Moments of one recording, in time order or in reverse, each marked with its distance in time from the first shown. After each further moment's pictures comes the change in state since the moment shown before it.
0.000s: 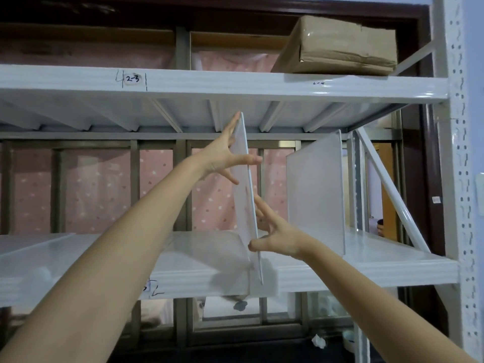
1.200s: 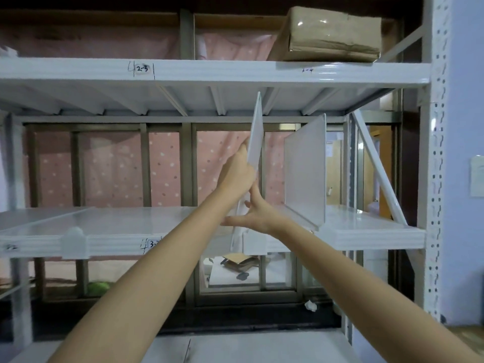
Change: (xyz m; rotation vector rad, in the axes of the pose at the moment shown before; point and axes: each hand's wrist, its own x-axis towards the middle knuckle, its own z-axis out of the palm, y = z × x) left_hand -0.084 0.017 0.101 0.370 0.409 -0.077; right_hand -0.030 -0.031 0.039 -0.062 0.135 0.105
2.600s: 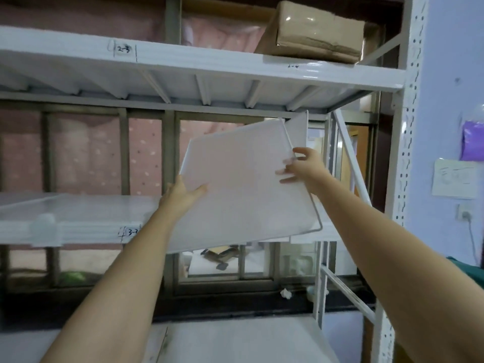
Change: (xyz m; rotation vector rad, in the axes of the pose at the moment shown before) left_hand -0.007 -0.125 -0.016 0.091 -0.054 -0.420; right_hand -0.025 -0.033 -0.123 0.258 0.585 0.263
